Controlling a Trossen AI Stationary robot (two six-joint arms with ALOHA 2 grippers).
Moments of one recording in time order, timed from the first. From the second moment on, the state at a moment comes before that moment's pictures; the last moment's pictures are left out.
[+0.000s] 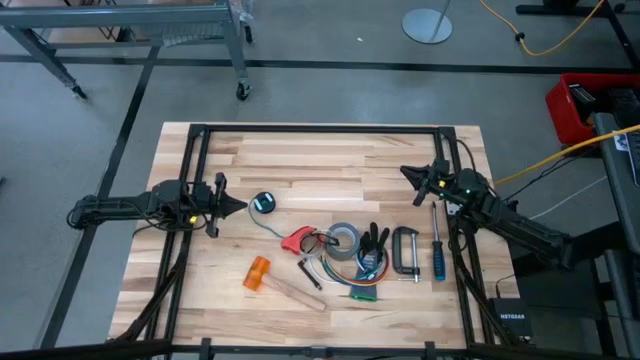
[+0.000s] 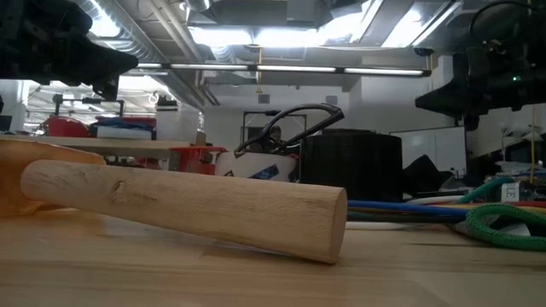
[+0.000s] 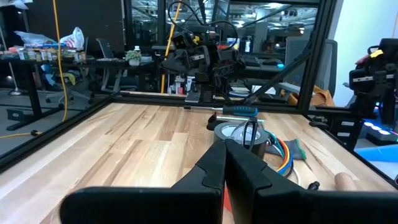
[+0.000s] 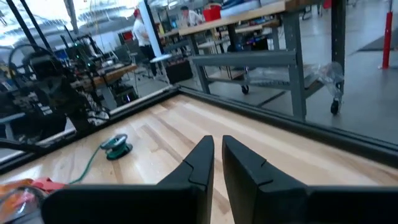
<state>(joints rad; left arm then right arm) 0.04 0.00 0.01 0.01 0.01 -0.05 -0.53 0.07 0.01 0.02 -0.04 0.27</state>
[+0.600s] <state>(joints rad) 0.04 0.00 0.01 0.01 0.01 -0.05 -0.31 0.03 0.01 0.02 -0.04 0.27</state>
